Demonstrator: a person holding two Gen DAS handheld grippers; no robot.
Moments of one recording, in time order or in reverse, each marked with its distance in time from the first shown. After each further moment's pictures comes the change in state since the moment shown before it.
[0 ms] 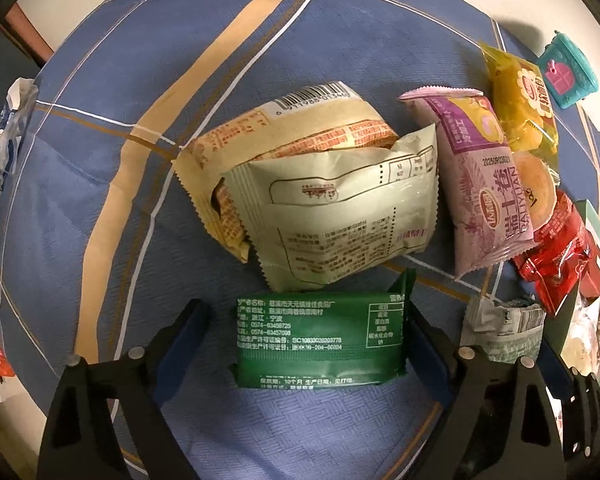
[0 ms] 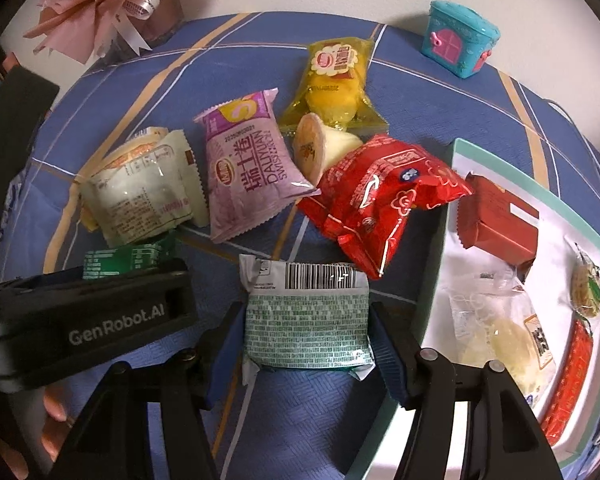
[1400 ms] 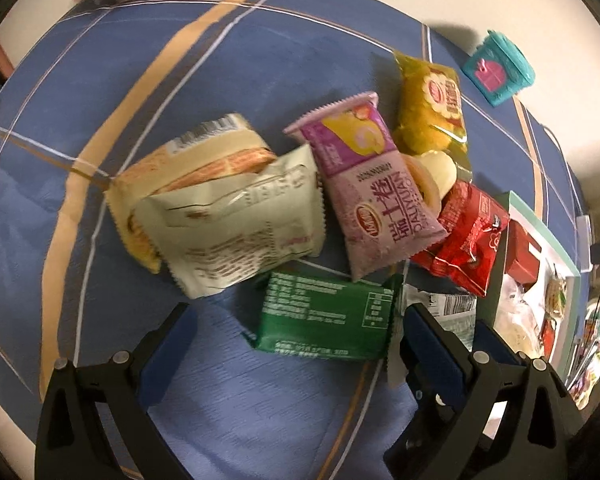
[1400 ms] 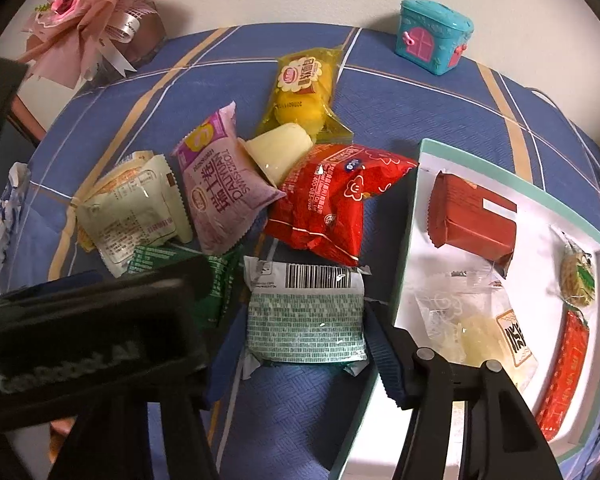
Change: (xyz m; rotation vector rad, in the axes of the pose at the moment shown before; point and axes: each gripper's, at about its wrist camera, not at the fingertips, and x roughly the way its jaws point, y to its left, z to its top) left arm -0.036 0.016 -0.007 0.071 -0.026 -0.186; right arm -0.016 -0.029 -0.001 0.065 -0.021 0.015
